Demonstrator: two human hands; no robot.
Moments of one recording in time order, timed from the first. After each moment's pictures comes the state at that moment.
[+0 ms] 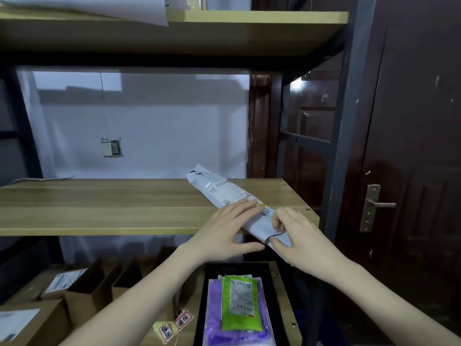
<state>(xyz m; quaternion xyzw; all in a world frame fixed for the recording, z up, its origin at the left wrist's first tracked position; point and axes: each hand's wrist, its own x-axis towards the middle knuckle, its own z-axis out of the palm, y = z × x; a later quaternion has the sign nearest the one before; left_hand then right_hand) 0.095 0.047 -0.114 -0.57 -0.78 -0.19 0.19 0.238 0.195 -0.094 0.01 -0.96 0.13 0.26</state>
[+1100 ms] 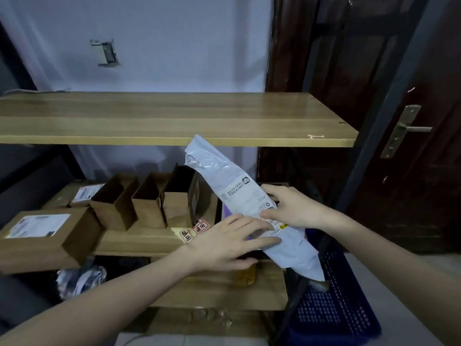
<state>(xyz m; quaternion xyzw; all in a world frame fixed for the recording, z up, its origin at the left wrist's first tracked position) 0.135 -0.009 -0.267 -0.70 -0.68 -0.03 0.21 0.200 0.172 -0.196 0.02 -0.95 0.32 0.01</state>
